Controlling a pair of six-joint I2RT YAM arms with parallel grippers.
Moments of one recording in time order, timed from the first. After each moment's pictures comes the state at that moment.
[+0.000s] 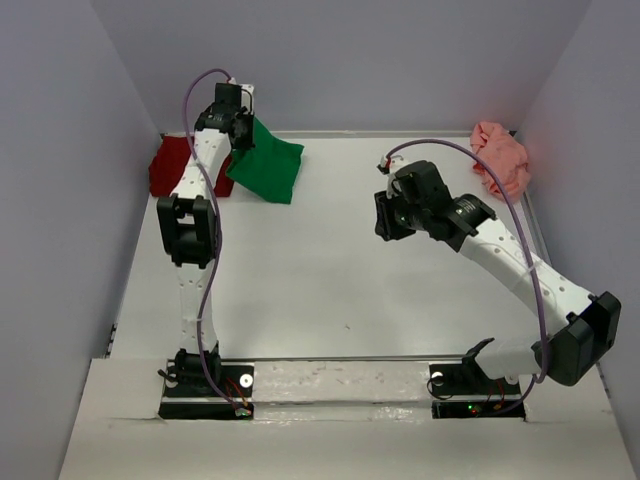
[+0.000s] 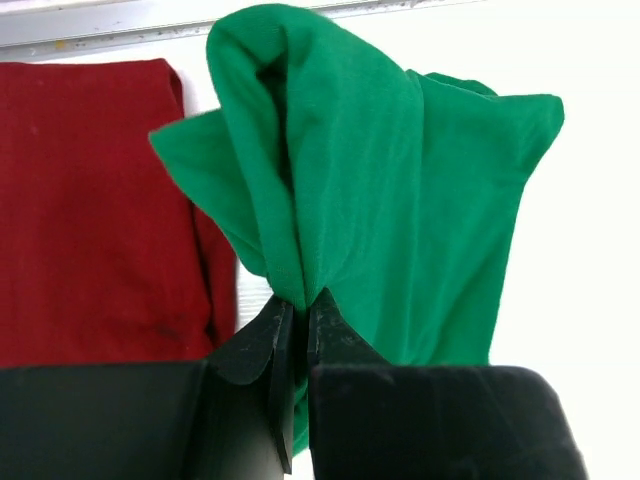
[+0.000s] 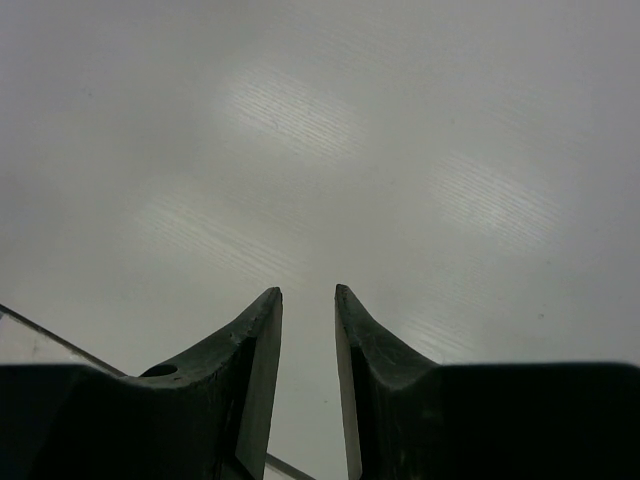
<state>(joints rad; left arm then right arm) -0.12 2.29 2.27 -0.73 0.00 0.00 0.62 1.32 1.32 -0.74 0.04 0.22</state>
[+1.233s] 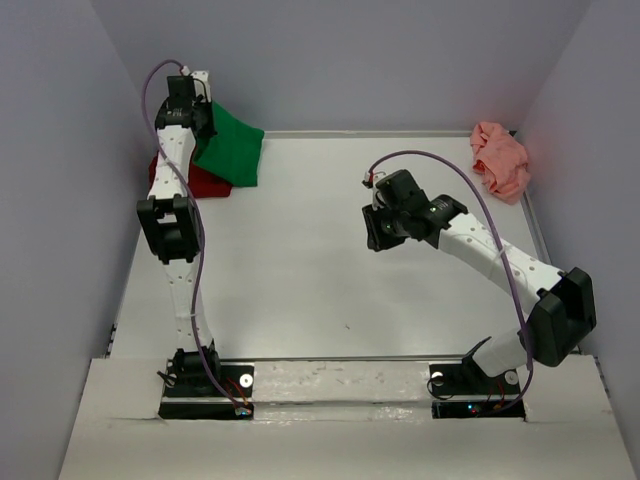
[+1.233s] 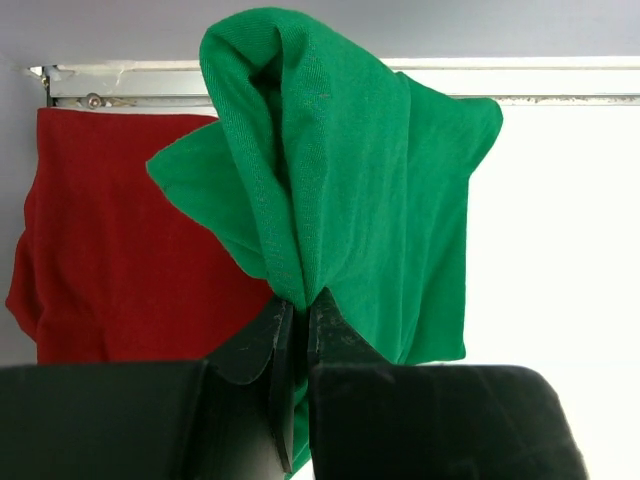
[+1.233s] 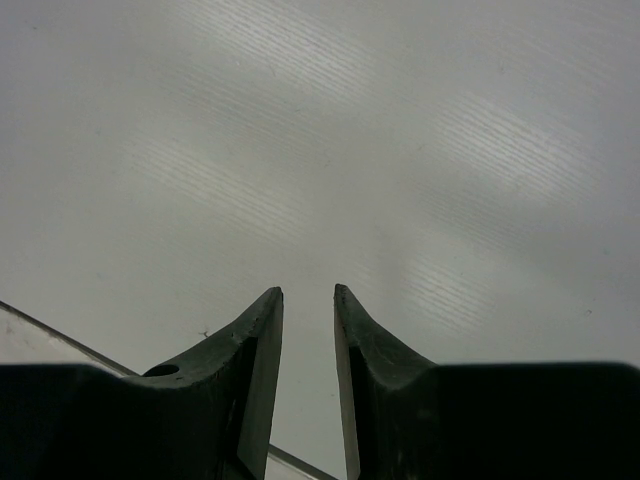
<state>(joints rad) 0.07 2.37 2.44 -0.71 0.09 0.03 0.64 1.47 1.27 -0.73 -0.03 0.24</state>
